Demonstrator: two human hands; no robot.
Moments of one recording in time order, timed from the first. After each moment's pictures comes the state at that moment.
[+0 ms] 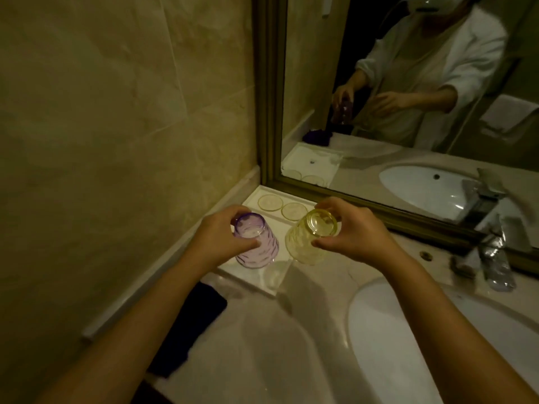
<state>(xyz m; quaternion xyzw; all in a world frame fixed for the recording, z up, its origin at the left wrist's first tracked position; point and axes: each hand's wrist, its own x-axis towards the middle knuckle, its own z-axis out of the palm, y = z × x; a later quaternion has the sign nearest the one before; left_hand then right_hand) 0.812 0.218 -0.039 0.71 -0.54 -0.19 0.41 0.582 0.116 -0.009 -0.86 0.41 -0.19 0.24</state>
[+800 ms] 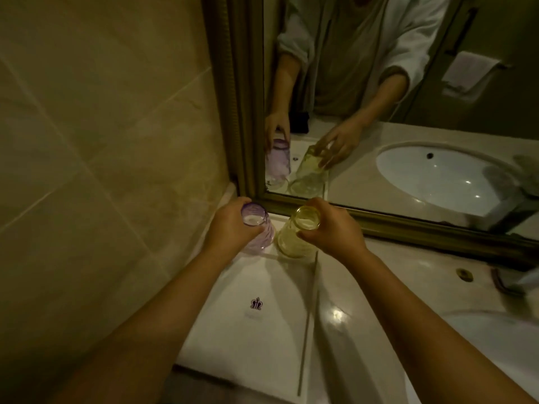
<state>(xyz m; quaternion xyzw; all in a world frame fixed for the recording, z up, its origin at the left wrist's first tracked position) 0.902 -0.022 -0.120 0.70 -0.56 -0.21 0.38 0.704 -0.054 -0.098 -0.78 0.57 -0.19 0.19</state>
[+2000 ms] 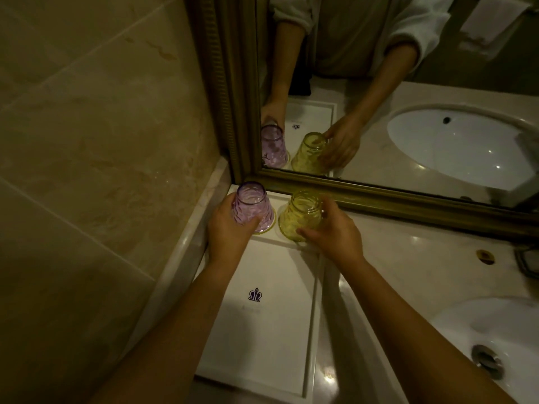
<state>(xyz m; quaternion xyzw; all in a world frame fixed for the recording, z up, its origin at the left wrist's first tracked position) 0.895 -0.034 -0.195 0.73 -0.44 -0.21 0.47 0.703 -0.069 -0.188 -0.69 0.62 -0.25 0.27</state>
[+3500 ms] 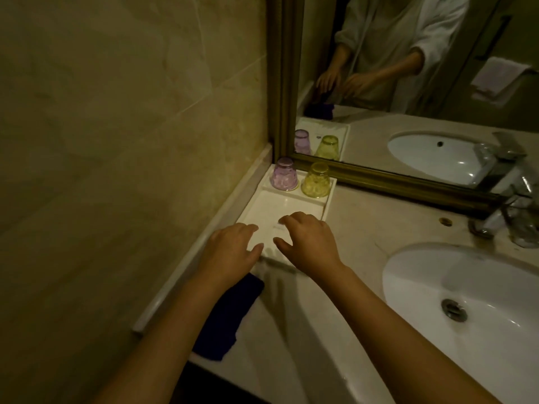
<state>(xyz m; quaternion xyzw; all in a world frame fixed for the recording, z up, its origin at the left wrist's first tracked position) 0.866 0.262 -0.093 0.72 -0.65 -0.09 0.22 0.714 0.185 -0.093 -0.88 0.43 -0.16 0.07</state>
